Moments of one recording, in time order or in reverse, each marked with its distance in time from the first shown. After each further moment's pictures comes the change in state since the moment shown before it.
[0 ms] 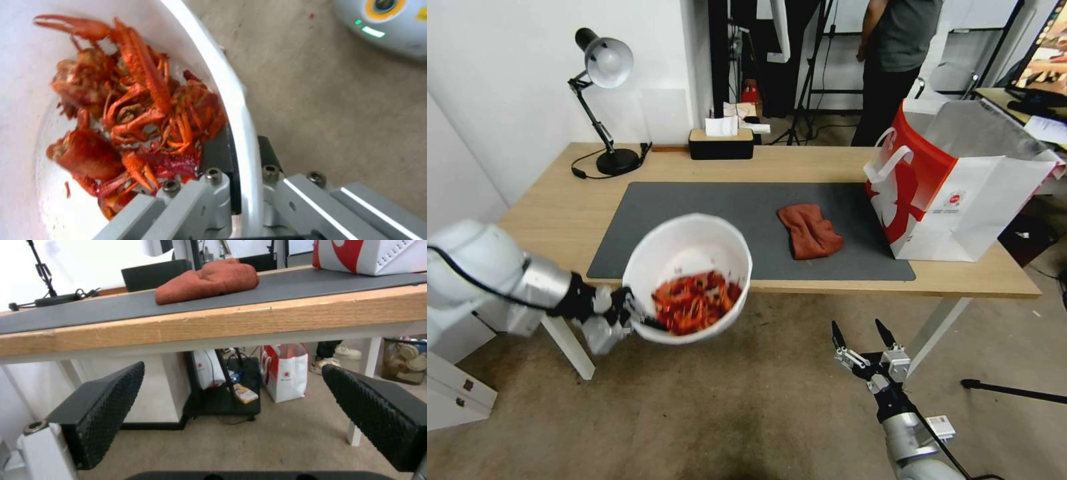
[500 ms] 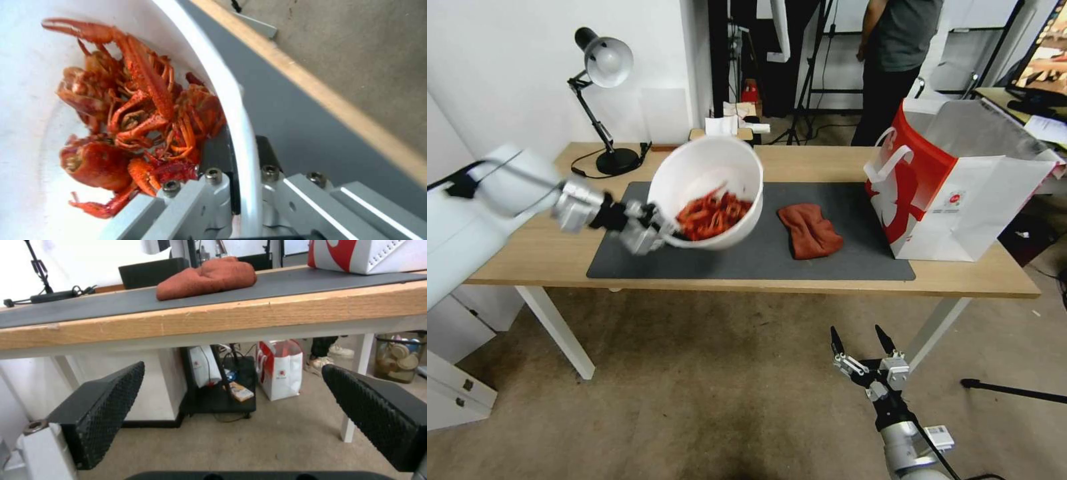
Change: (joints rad) left arm -0.593 -0.355 0.445 0.402 0.009 -0.008 0.002; right arm -0.037 0.041 0.016 0.015 -0.051 0.002 0.002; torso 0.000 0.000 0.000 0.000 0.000
